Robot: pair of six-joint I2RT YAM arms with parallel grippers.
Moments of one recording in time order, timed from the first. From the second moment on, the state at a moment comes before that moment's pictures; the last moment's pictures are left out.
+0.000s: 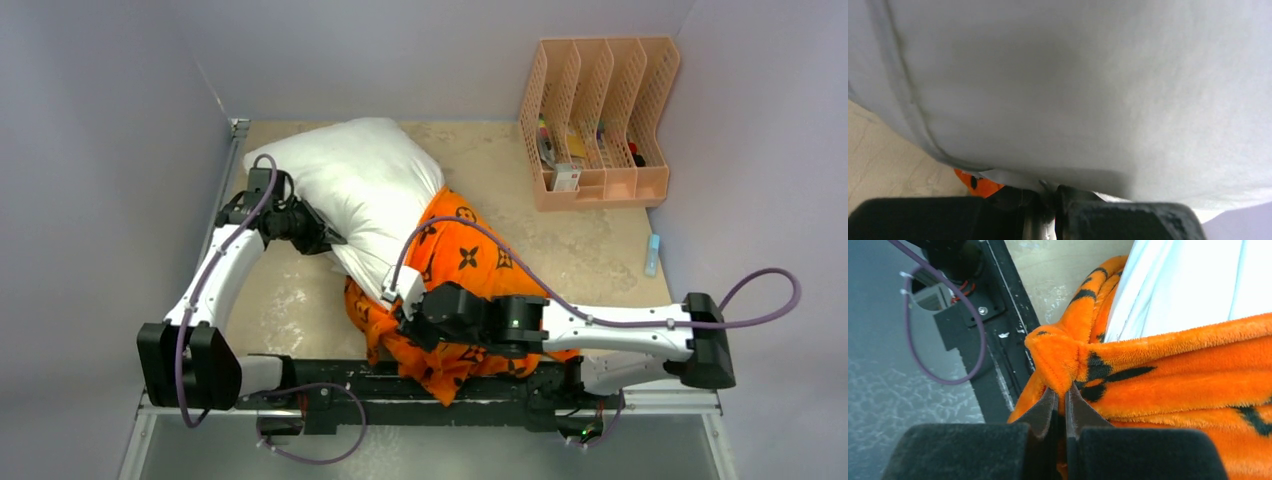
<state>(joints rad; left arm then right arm) -0.05 1.29 1.04 -0.76 0.39 -0.82 1.42 1.27 1.00 -0.35 0.16 0.22</state>
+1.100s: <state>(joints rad) 0.04 0.96 0.80 -0.72 0.14 -0.75 0.55 1.09 0.95 -0.54 -0.23 0.63</state>
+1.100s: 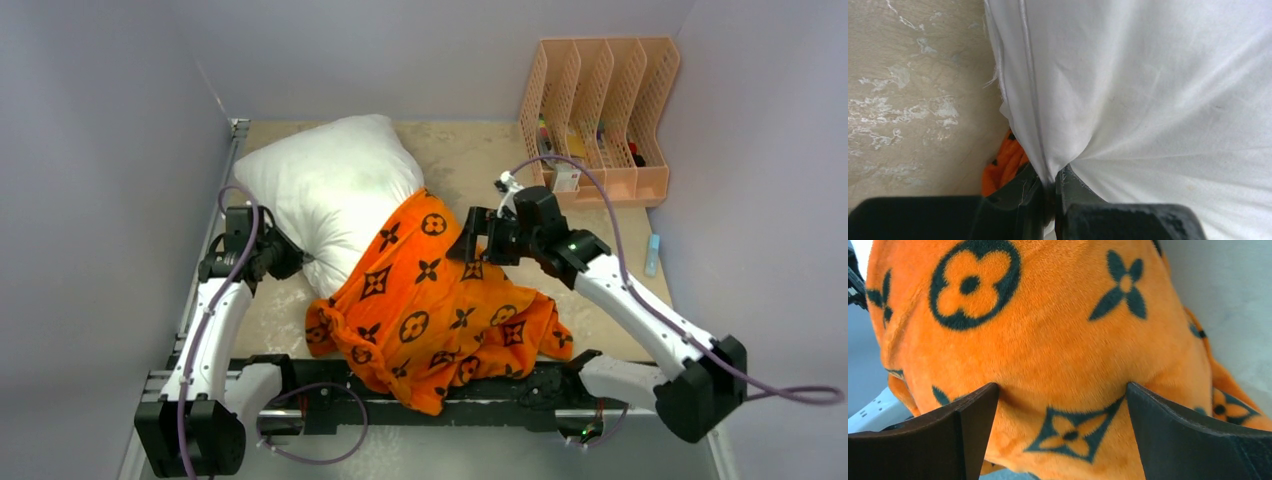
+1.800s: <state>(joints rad) 0.05 0.92 0.80 -0.78 0.07 -0.77 0.38 0.77 0.62 -0.54 -0.08 0.76</state>
